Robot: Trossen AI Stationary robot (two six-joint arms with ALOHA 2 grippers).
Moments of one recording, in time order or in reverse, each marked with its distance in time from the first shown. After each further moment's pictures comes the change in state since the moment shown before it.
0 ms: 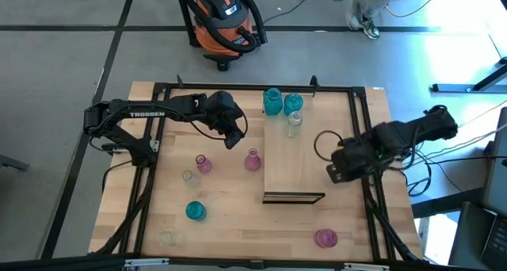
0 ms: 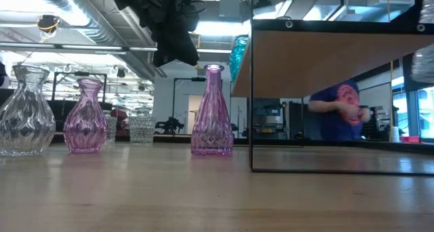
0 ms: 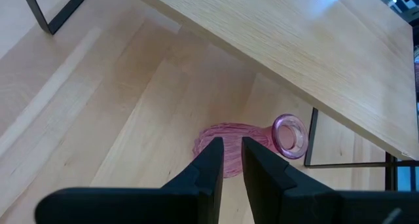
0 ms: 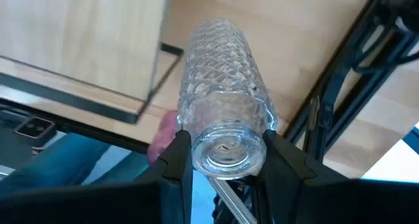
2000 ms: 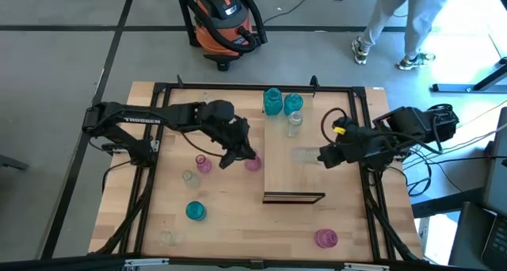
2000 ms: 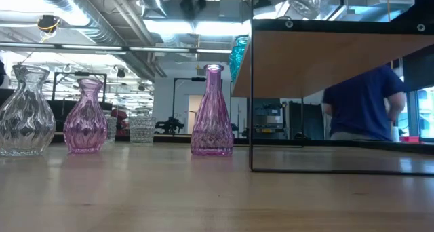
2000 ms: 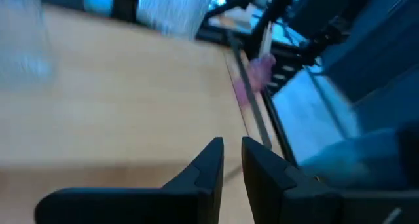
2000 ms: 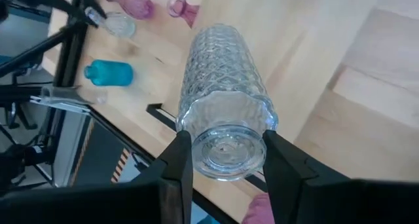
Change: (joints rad) left arm -0.204 -0.001 0.147 0.158 0.155 0.168; right arm -0.015 0.106 0.388 0.086 0.408 -0.154
